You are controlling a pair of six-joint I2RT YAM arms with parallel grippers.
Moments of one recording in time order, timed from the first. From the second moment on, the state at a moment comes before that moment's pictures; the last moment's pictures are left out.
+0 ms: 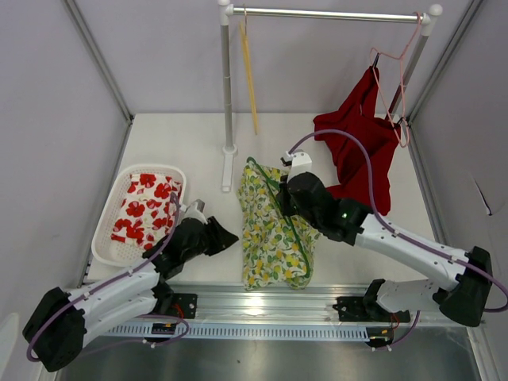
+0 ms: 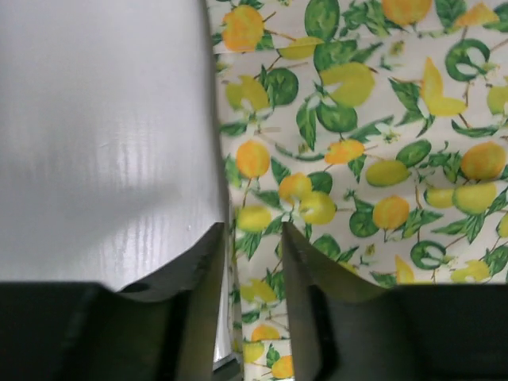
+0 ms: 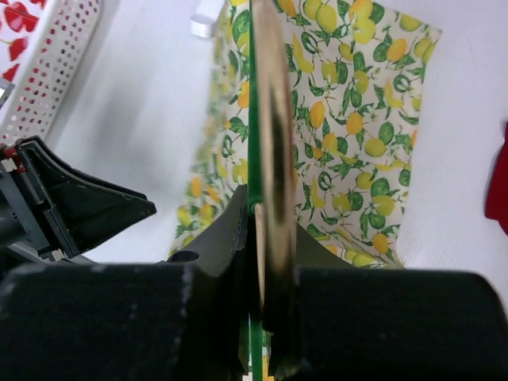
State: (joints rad) left arm -0.69 0.82 0.22 0.00 -0.02 -1.02; right arm 0.98 1.25 1.10 -0.41 0.41 0.45
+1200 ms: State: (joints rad) left arm -0.70 0.67 0.78 -0.38 0.07 -0.66; right arm 0.22 1.23 1.57 -0.52 -0.15 0.12
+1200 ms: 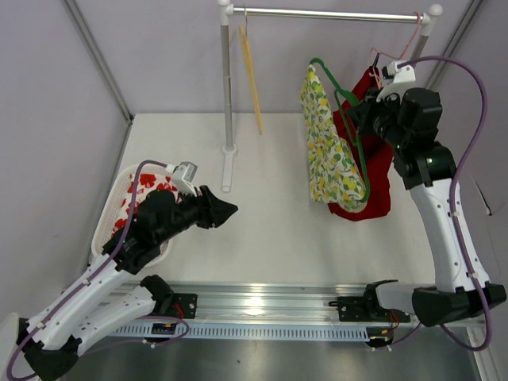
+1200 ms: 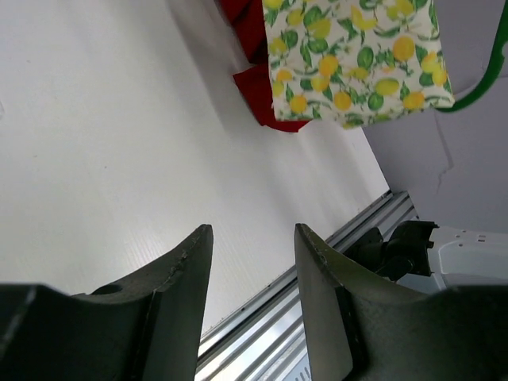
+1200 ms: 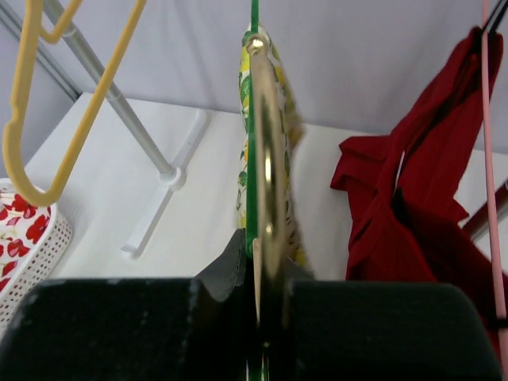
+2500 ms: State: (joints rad) left arm -0.70 0.78 0.88 -0.42 0.12 -0.60; right arm 0.09 1.99 2.40 -0.34 -0.26 0.21
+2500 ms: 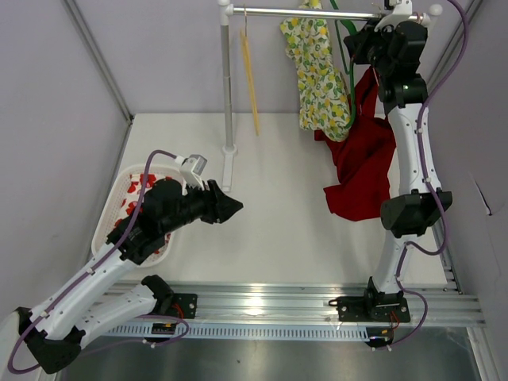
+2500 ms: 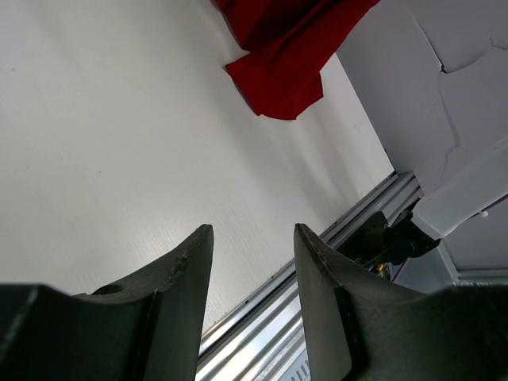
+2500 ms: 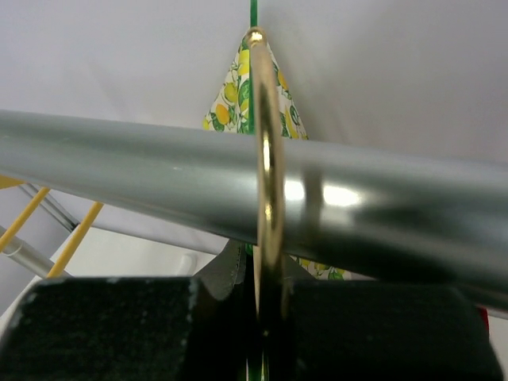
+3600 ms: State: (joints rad) left arm -0.70 0.78 0.88 -0.41 0.13 -0.60; right arm 0.11 1.88 2.21 -0.25 -0.20 0.21
